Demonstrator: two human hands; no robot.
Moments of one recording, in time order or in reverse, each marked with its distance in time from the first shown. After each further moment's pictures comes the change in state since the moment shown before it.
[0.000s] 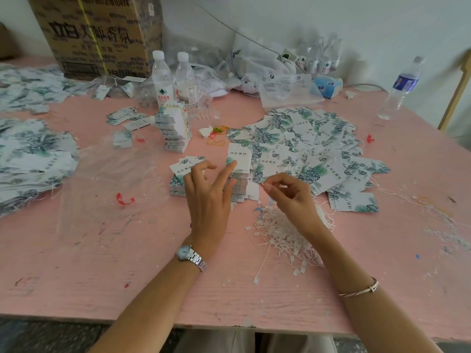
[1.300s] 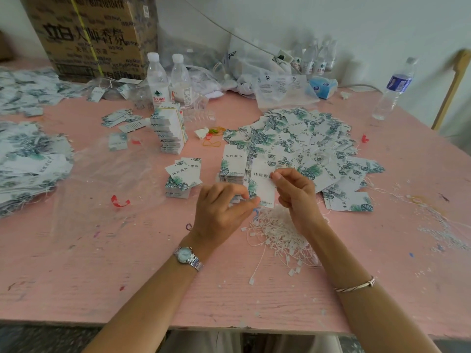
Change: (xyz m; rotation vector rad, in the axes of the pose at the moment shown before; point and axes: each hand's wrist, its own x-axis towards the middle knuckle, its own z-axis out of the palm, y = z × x) left_hand -0.001 0.008 0.000 -0.077 0.210 0.590; right_hand 0.005 -0.001 -0.009 0.340 0.174 0.177
